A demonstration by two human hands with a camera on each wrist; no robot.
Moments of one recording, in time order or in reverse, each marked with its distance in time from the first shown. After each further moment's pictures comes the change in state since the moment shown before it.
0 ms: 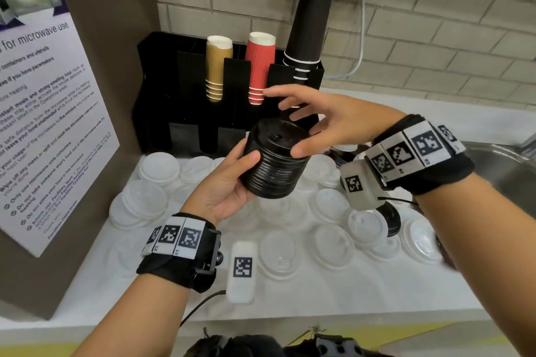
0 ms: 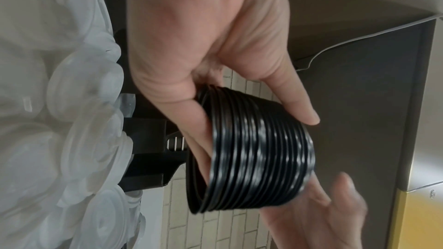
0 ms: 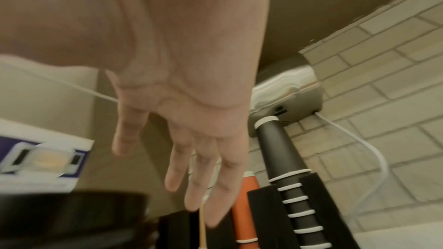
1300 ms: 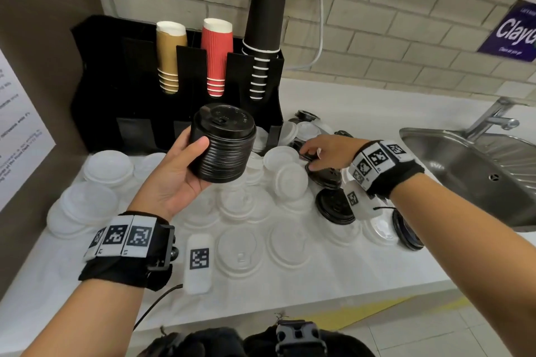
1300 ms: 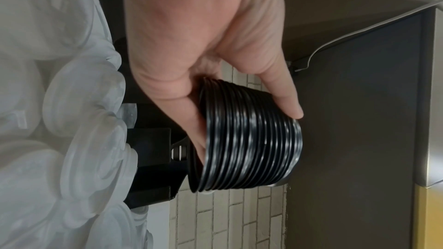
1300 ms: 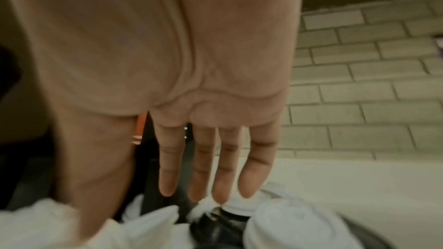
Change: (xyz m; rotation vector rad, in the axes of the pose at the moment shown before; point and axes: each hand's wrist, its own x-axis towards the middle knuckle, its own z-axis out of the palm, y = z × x) left_hand 0.017 -0.007 -0.016 -0.003 0.079 0.102; right_hand -0.034 0.141 0.000 -0.438 -0.060 0.512
